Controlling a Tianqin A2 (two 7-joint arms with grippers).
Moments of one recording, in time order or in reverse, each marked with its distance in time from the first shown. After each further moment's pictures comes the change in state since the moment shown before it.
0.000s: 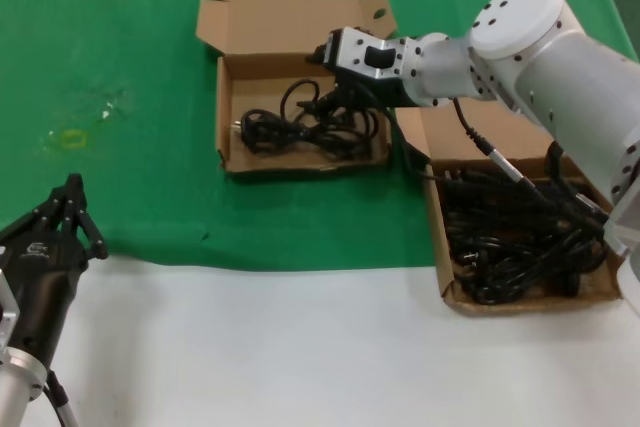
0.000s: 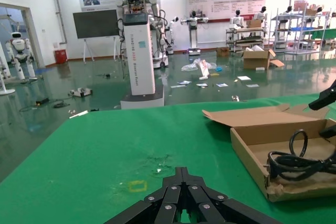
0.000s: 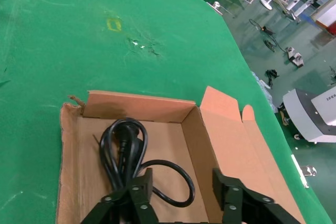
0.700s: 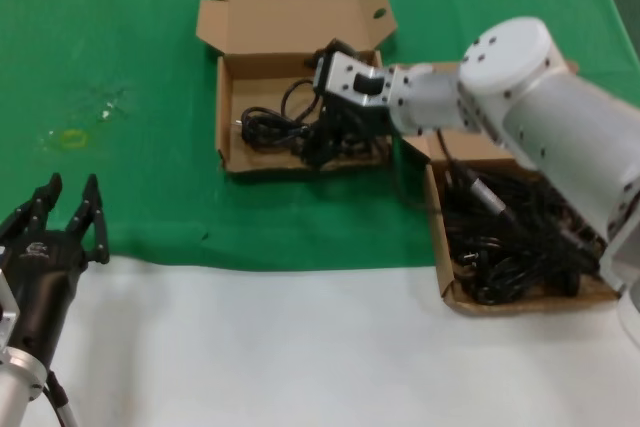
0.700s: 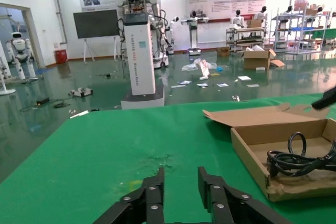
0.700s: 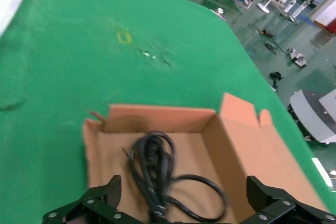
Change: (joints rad) left arm 0.000 0.000 0.000 0.000 0.000 0.000 0.000; right arm -0.073 0.016 0.060 0.076 -0.013 0.031 0.023
